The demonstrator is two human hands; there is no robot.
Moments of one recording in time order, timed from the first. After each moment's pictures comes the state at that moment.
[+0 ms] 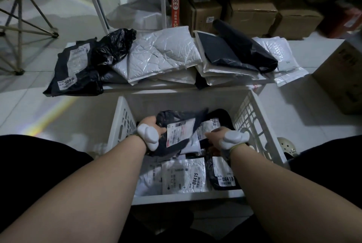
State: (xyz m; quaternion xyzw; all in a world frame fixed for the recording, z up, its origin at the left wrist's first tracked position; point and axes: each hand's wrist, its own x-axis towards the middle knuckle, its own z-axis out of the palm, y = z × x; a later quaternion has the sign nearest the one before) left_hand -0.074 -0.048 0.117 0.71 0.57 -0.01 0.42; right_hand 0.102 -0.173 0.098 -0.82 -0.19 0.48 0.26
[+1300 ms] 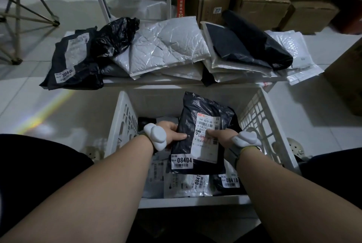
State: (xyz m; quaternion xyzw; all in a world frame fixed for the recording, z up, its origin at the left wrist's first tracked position) left_hand -0.064 -0.061 0.099 0.63 0.48 -0.04 0.61; right_hand 0.110 -0.159 0.074 -0.78 -0.08 0.53 0.32
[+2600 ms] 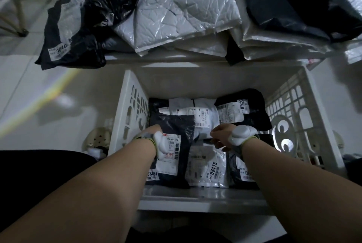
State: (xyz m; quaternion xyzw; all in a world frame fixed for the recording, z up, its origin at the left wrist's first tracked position) left_hand -0.103 -0.030 0.022 0.72 0.54 -0.33 0.27; right_hand 0.098 -0.135 0.015 -0.75 -0.27 0.59 0.12
